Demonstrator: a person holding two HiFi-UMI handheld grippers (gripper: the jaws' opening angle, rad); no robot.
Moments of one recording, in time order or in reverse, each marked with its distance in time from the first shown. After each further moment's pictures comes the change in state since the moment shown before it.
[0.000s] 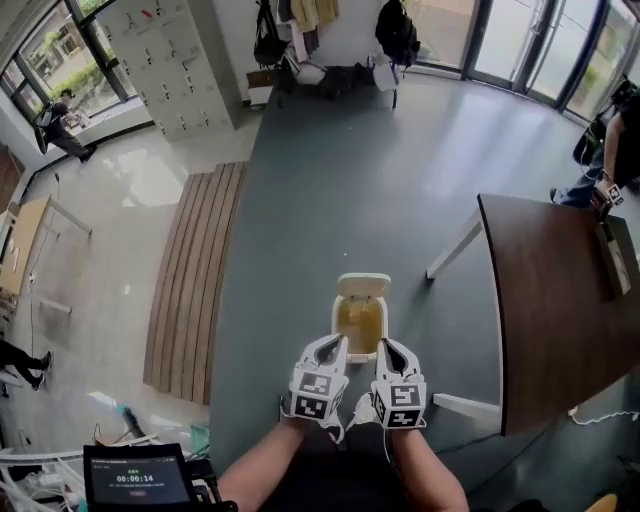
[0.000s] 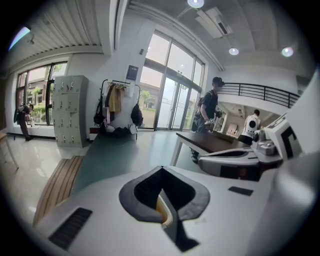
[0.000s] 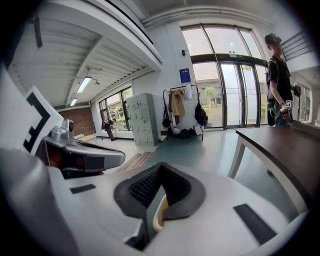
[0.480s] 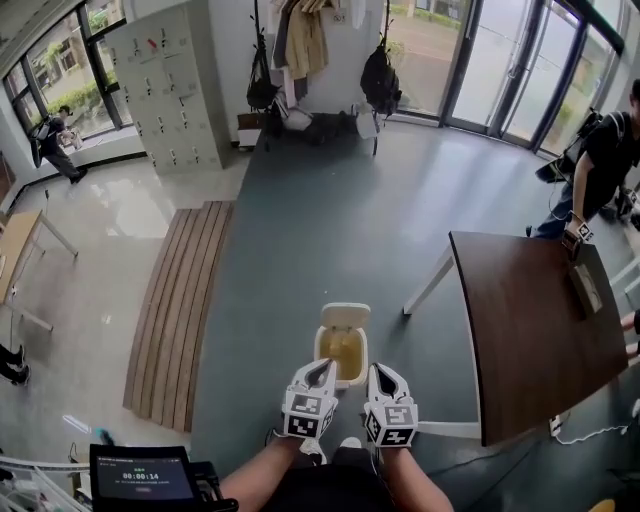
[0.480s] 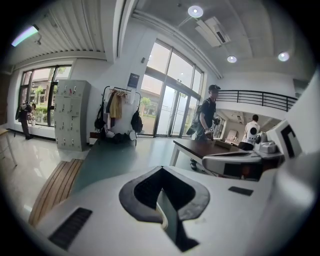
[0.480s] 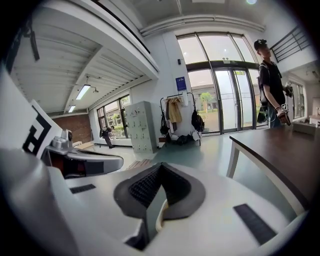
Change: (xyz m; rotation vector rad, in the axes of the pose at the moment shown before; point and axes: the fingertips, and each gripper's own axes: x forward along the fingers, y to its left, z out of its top) left arm -0.063 -0.030 0.025 -0.015 -0.086 -0.010; right arm -0.071 0.016 0.034 0.039 -0.091 -0.026
